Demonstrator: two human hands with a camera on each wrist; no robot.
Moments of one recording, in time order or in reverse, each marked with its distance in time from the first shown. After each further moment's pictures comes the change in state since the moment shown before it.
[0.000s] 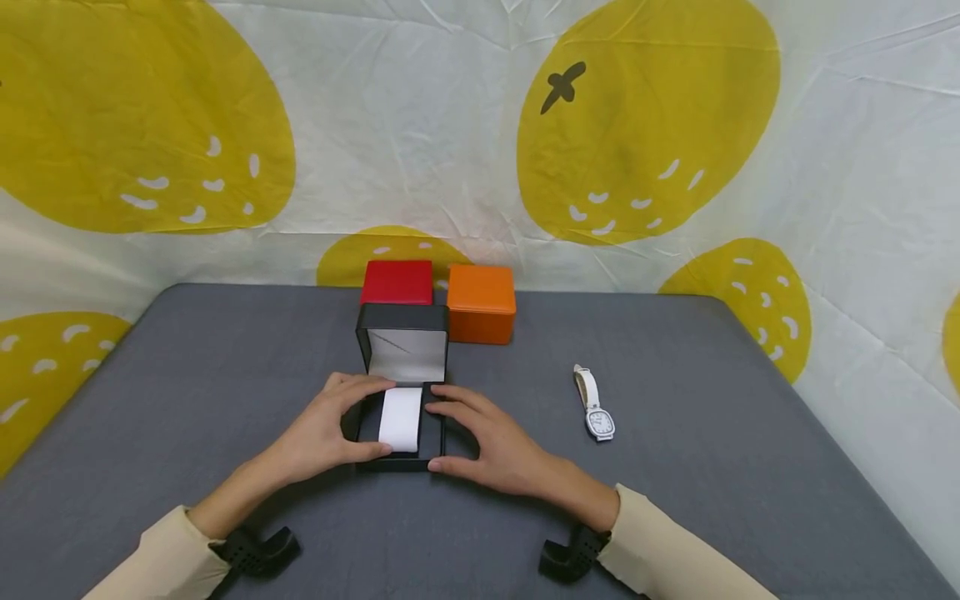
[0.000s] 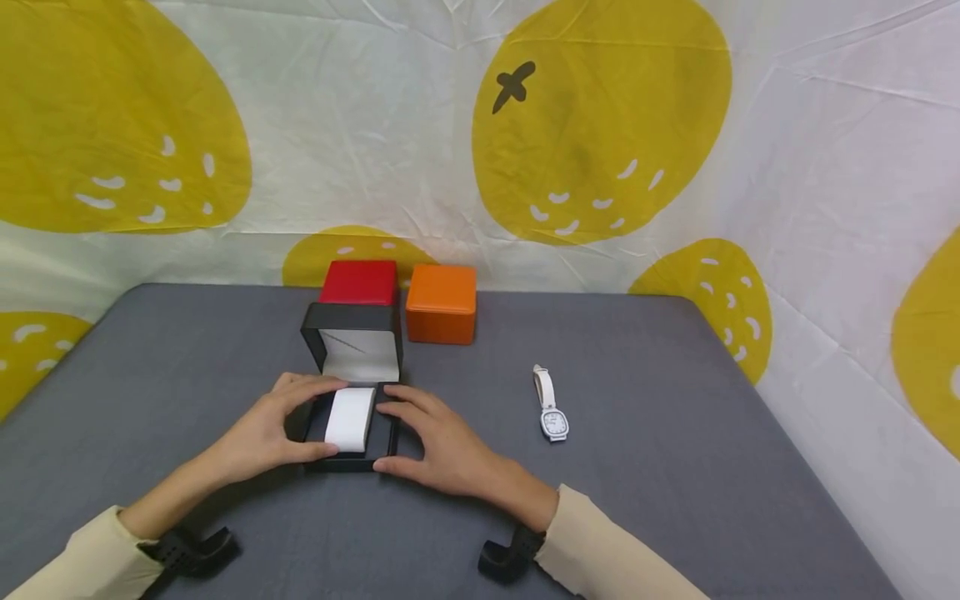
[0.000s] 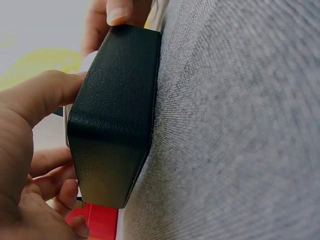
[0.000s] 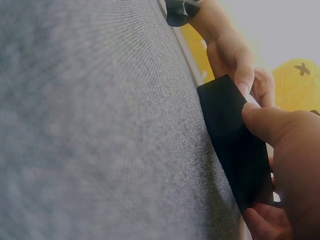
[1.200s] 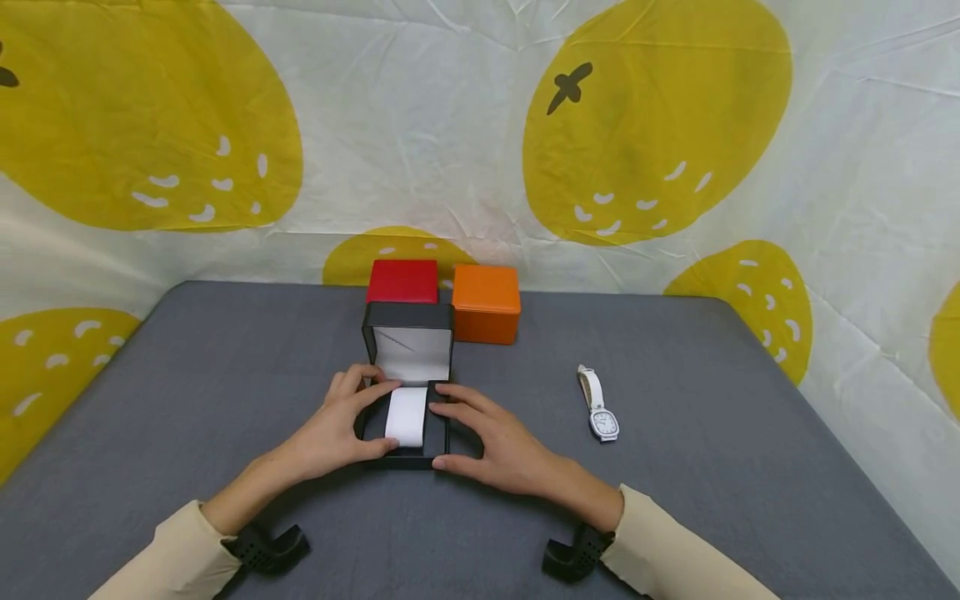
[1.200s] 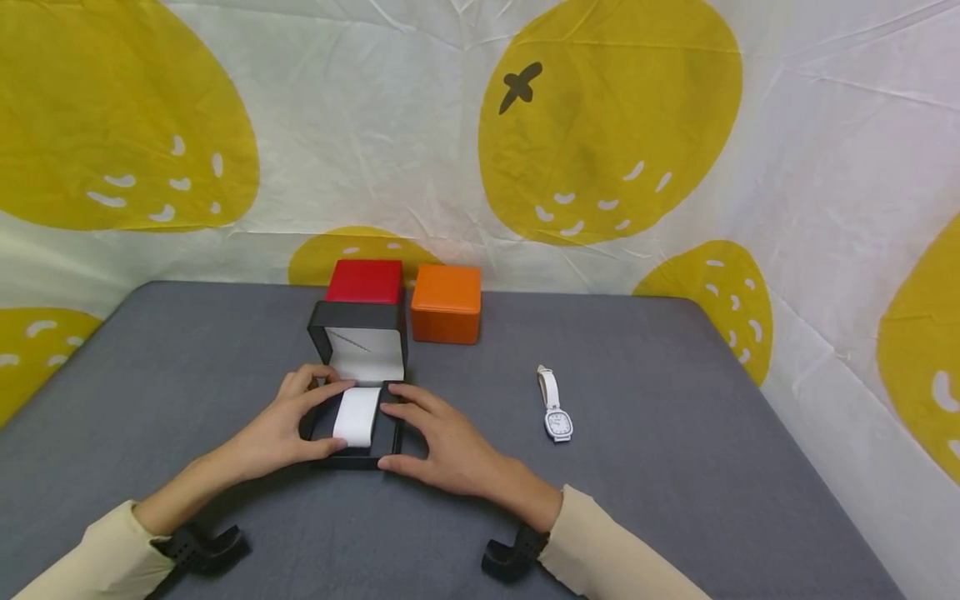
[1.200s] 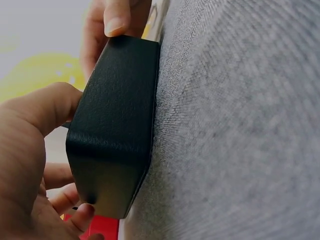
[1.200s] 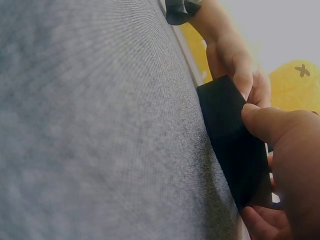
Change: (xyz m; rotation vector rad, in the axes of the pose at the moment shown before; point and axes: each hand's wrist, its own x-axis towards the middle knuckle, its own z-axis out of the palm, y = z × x) left_hand 0.001 0.002 0.006 0.079 -0.008 0.021; right_hand 0.000 -0.001 -0.002 0.000 -0.032 -0.001
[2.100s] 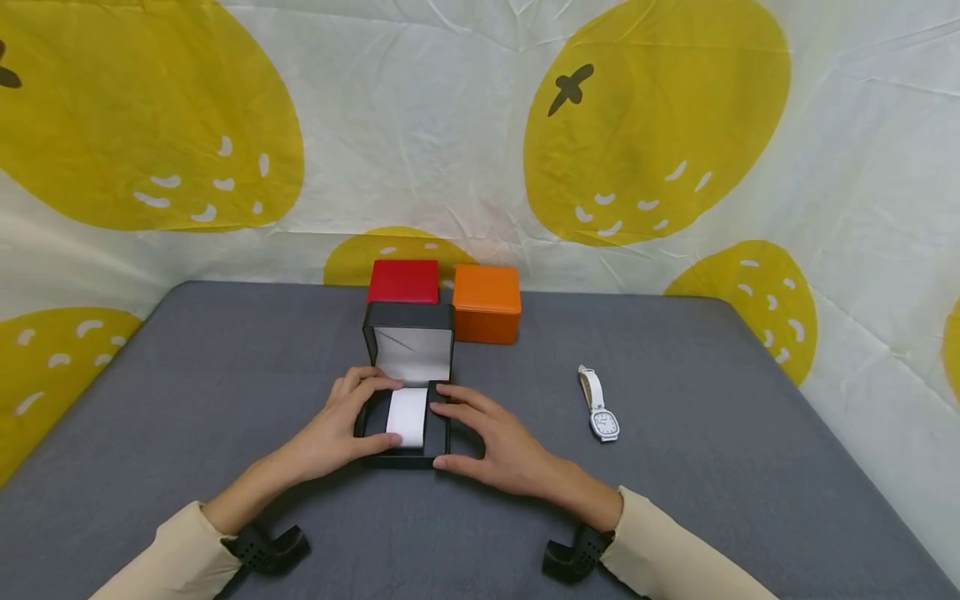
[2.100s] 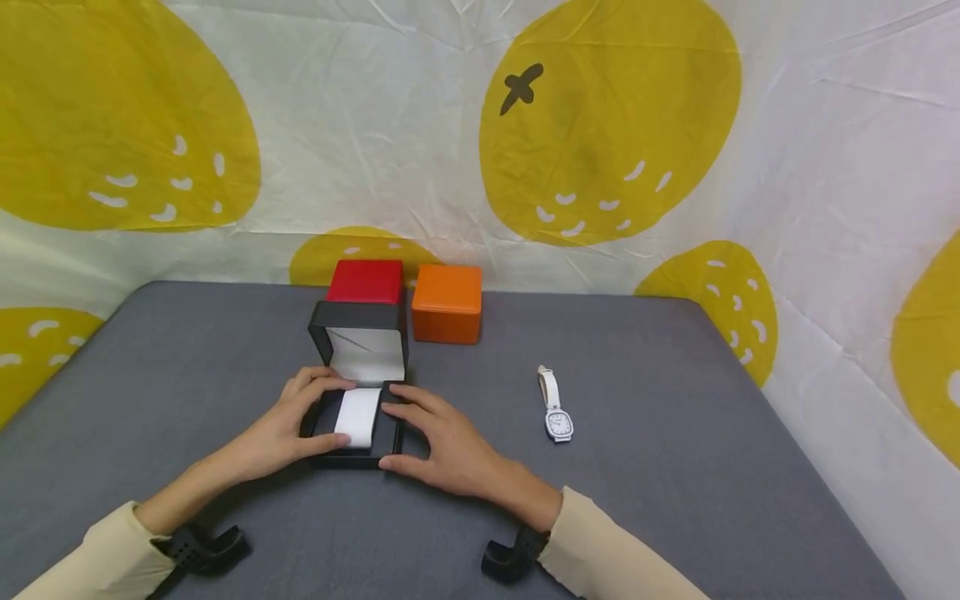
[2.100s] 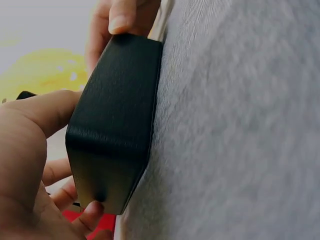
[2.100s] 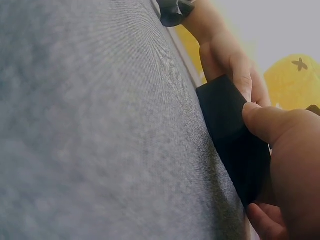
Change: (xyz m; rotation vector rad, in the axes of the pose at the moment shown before) left_hand -0.002 -0.003 0.001 -0.104 -0.011 -0.035; right_hand -0.001 0.002 0.002 0.017 0.035 -0.020
